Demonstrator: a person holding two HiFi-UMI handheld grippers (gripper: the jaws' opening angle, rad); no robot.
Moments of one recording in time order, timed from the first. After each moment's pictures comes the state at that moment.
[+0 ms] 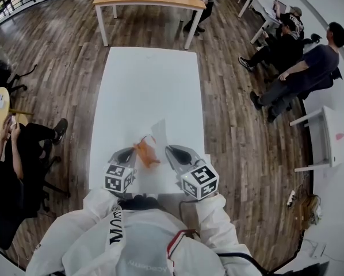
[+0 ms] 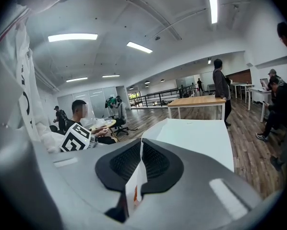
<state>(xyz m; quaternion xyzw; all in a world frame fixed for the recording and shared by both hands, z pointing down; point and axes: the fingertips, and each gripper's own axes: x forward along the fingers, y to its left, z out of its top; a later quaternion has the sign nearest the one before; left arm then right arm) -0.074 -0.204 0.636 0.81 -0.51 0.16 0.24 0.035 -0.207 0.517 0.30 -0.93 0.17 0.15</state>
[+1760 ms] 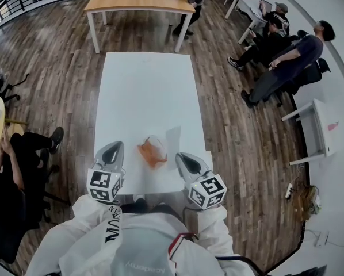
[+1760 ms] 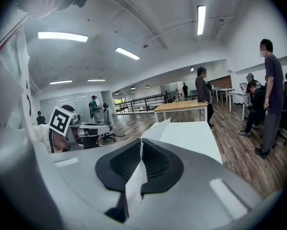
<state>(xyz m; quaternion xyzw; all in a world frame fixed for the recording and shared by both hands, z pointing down) -0.130 -0.206 0.516 0.83 -0.54 0.10 0.13 0.058 -0.180 0.500 0.40 -0.89 0.17 0.12</state>
